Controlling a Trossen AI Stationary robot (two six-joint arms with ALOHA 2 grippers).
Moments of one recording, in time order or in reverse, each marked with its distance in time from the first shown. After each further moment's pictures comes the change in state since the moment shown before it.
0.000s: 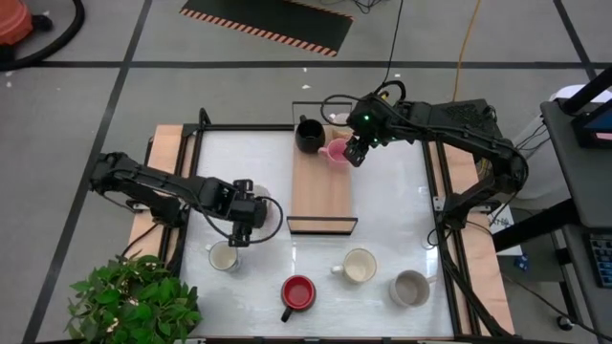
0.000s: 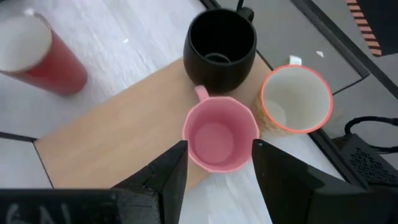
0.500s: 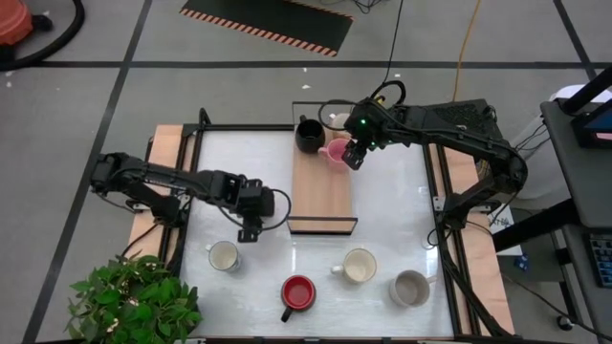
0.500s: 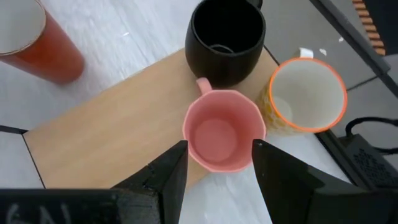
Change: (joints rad) left arm 0.145 0.001 -0.119 0.219 0.182 0.098; right arm 0.000 0.000 -0.065 0.059 -0.006 -0.027
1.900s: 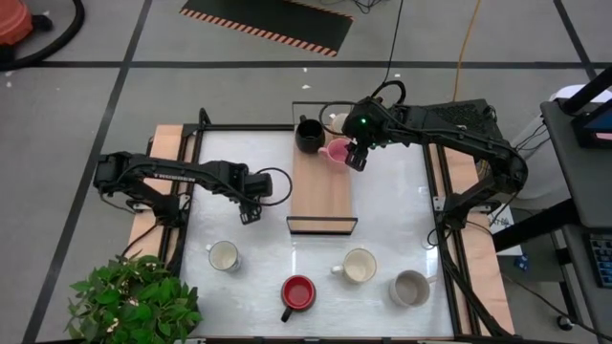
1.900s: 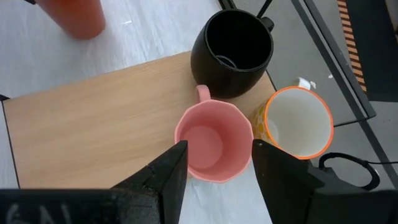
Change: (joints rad) left arm 0.165 0.029 -0.096 -0.064 -0.165 -0.168; right arm 0.000 -0.002 0.000 0.019 0.001 -0.219
